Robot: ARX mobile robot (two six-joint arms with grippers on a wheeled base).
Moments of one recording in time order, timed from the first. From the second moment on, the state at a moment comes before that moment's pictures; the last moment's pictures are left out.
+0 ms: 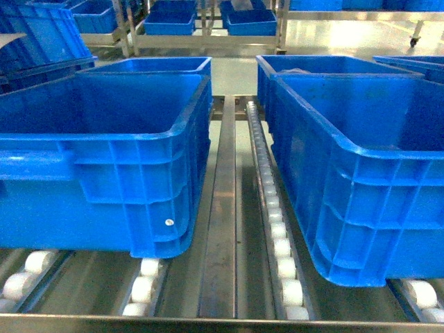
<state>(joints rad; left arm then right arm) 0.00 0.01 0.01 -0.01 0.00 -0.01 0.00 0.01 0.01 -0.01 0.00 0.01</state>
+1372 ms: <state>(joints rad) 0.00 0.01 0.01 -0.01 0.00 -0.01 0.00 0.01 0.01 -0.01 0.00 0.01</state>
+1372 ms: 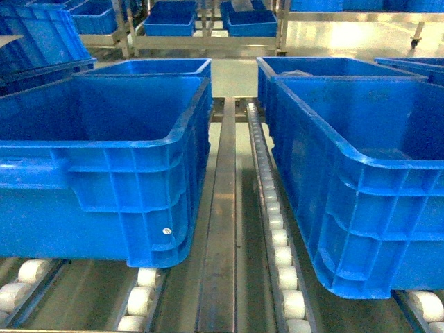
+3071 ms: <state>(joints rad) -0.03 1.73 0.87 0.76 0.05 -0.03 0.07 1.56 0.73 0.77 0.16 -0.12</state>
